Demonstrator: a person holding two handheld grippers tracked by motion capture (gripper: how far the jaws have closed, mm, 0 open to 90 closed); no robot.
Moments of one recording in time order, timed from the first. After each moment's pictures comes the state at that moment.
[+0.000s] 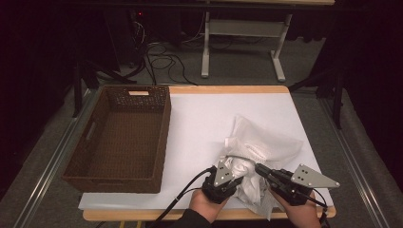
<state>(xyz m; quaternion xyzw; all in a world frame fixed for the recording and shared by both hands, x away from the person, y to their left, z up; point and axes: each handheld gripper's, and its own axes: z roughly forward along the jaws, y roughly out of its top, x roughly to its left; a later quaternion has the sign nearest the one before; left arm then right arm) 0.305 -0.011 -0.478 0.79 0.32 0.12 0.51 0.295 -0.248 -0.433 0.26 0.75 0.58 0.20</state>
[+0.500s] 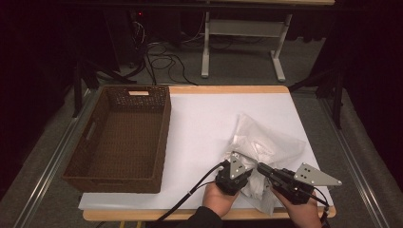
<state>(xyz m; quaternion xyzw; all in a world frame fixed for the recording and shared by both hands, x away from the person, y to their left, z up) 0.333 -0.052 -0.493 0.78 0.34 0.15 0.50 0.299 -0.255 -0.436 0.28 0.74 0.59 0.19</state>
